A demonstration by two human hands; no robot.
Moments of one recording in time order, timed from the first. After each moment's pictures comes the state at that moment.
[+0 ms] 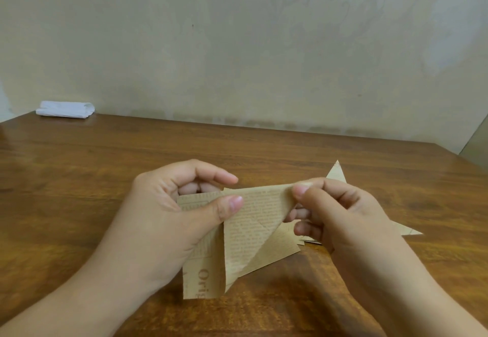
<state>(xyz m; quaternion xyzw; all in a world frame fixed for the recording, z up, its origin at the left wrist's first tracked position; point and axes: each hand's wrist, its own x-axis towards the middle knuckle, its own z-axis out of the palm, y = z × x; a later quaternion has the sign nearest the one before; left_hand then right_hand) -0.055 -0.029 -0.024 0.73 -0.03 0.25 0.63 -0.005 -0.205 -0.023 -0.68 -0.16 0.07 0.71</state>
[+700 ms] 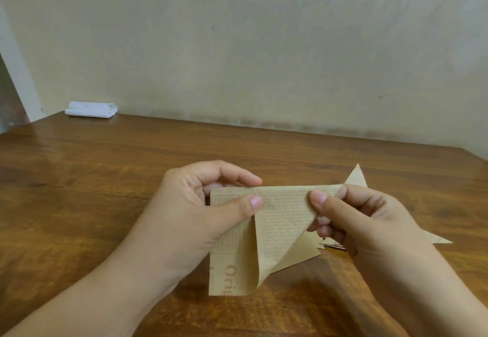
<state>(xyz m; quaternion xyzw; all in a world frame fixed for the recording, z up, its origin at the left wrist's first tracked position) -0.058 -0.024 -0.022 0.71 -0.04 0.18 0.68 0.001 -0.207 -0.030 -0.68 -0.21 0.07 0.70</state>
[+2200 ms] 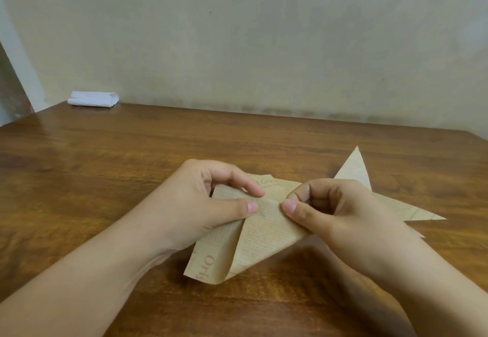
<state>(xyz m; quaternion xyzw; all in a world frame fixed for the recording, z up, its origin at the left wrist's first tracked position) -0.054 -0.019 -0.026 0.79 -0.01 0.05 0.61 -0.003 -0.208 -0.030 -0.83 -0.25 0.10 0.49</state>
